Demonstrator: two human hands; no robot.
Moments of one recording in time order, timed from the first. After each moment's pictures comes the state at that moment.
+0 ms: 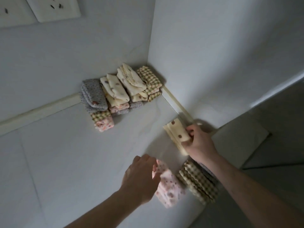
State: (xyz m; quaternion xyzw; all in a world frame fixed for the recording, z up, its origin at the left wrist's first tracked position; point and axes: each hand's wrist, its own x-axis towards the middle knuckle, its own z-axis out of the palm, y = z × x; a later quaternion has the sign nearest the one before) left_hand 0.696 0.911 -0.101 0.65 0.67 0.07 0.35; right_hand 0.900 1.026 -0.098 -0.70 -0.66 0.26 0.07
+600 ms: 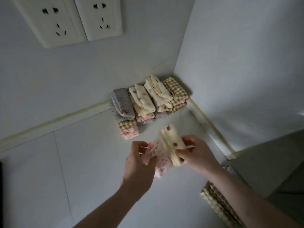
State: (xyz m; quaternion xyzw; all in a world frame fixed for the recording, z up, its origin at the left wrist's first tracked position) left_hand 0.631 0.932 -0.101 0.38 0.74 0.40 0.39; right_hand 0.814 1.027 -0.092 -0.64 -0.62 0.44 0.12
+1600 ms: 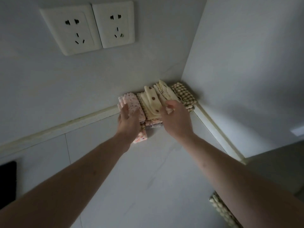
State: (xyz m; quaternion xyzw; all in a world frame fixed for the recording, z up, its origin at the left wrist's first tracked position) left_hand 0.547 1.024 -0.059 0.24 0.73 0.43 0.48; right_hand 0.697 1.090 -0.058 -0.61 -0.68 0.33 0.26
